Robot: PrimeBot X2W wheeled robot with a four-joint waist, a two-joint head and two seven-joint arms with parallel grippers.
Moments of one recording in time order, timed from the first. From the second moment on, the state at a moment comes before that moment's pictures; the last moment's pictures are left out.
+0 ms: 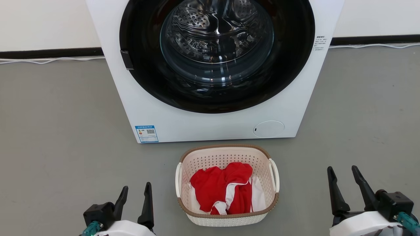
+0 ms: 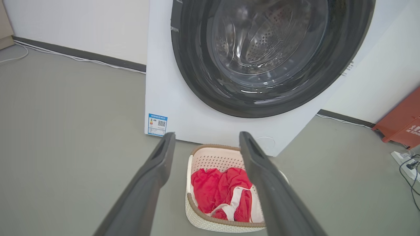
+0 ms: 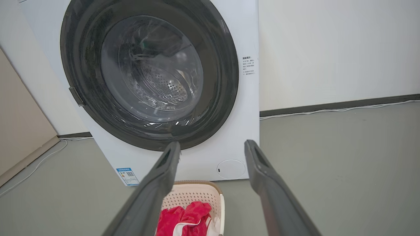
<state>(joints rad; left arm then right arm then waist) -0.01 0.04 -0.12 0.33 -0.37 0.02 -0.22 0.00 -0.11 -0.05 0.27 0.21 0.12 -0.22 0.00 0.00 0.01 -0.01</state>
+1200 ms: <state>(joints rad) -0.07 0.04 -0.16 0.35 -0.28 0.03 -0.25 -0.05 -0.12 -0.05 0.27 0.10 0.12 -0.25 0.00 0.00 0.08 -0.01</state>
